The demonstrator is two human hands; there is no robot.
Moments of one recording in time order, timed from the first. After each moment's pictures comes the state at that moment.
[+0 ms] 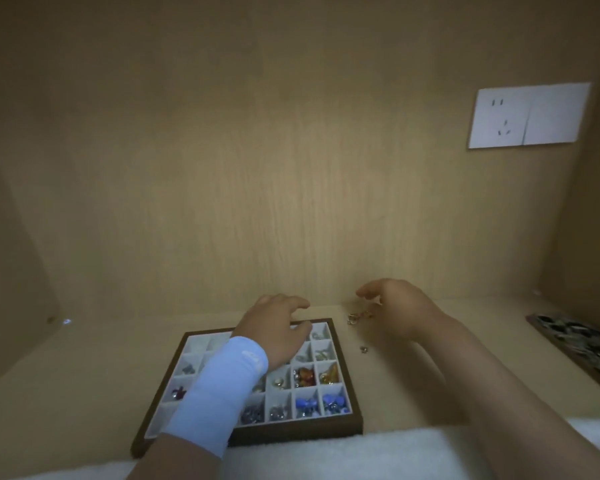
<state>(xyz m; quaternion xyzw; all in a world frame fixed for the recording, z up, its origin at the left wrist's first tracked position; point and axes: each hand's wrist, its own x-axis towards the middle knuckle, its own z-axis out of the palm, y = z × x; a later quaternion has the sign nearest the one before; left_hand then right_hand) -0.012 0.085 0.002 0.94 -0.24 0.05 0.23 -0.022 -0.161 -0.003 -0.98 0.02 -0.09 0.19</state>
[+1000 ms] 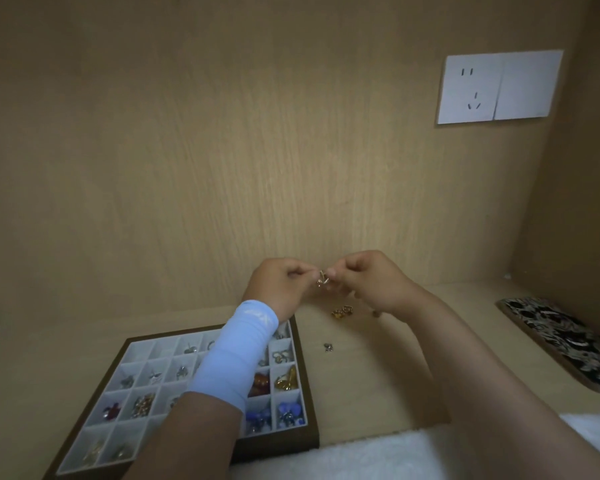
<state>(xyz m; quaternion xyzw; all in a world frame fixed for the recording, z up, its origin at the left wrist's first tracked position) 0.030 -0.005 0.009 0.85 -0.21 0.06 0.49 -0.016 -0.183 0.012 -0.85 -0.03 -0.10 0.51</state>
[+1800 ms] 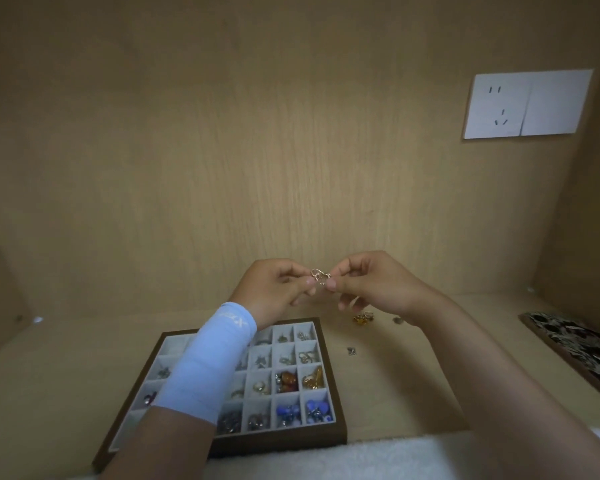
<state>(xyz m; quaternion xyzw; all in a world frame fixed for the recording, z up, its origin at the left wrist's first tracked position) 0.009 0.052 0.033 0.81 -0.23 0.00 0.54 -0.026 -0.151 0.036 -0.82 -0.08 -0.04 0.57</state>
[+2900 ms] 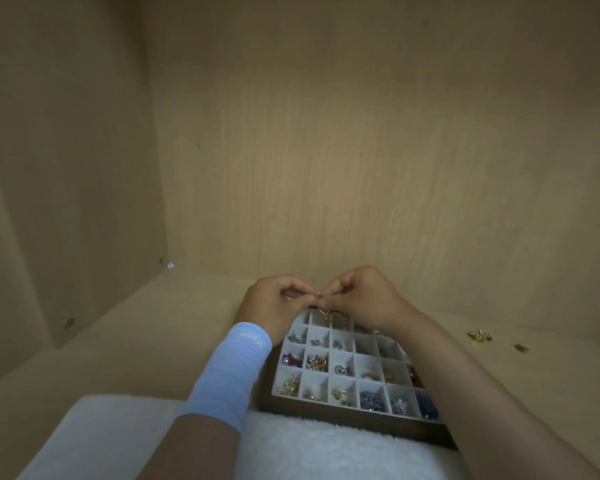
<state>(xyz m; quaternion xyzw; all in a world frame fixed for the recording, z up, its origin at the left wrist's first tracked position) 0.005 0.226 -0.022 0.83 -0.09 0.14 0.54 0.015 0.045 0.011 -0.89 -0.13 -0.01 0.44</state>
